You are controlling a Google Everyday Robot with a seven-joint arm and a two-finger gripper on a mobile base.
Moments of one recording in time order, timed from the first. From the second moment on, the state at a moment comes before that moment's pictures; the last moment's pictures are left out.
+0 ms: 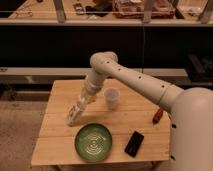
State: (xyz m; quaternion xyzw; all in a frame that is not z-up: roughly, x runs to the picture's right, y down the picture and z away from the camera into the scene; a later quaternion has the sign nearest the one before) arm -0.101 0.039 0.764 -0.30 -0.29 -0.17 0.89
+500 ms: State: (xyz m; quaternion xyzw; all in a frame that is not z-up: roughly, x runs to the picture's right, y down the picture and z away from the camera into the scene) arm -0.088 0.015 0.752 -0.29 -0.27 -0.20 0.90
